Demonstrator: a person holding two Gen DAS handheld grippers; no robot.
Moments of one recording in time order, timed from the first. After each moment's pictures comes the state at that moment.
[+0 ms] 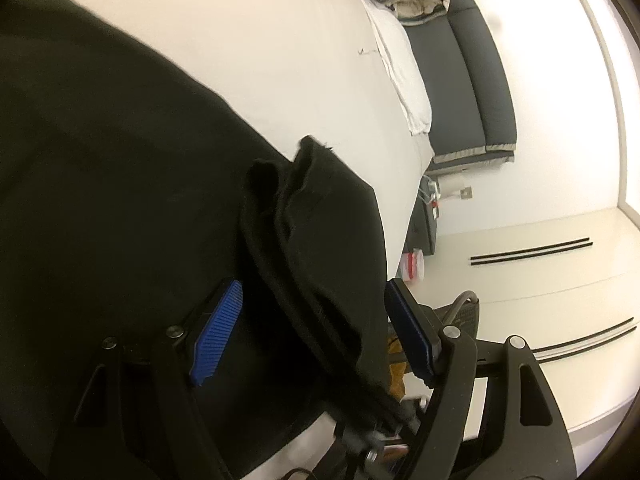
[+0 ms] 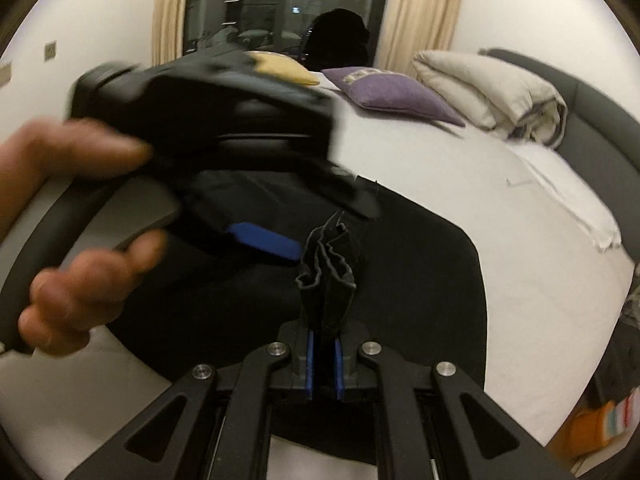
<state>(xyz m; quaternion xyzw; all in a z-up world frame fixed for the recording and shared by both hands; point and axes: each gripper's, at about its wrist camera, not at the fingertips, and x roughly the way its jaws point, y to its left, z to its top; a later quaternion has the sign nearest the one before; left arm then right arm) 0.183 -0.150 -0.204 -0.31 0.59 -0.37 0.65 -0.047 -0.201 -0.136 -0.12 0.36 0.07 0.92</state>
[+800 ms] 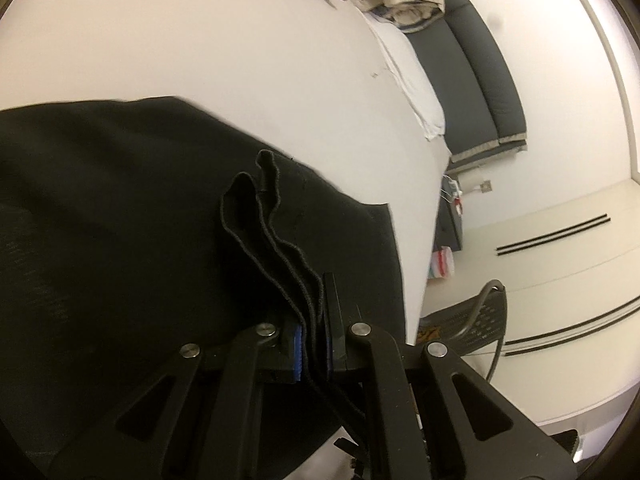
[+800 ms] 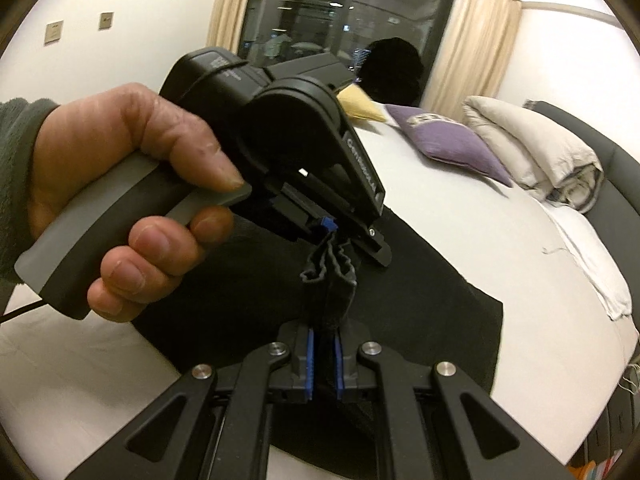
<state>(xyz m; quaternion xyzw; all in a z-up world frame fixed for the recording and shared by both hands) 0.191 -0.053 -0.164 -0.25 0.57 -0.35 0.70 -0.028 -0.107 -0.120 -0.17 0.33 0.15 0.92</state>
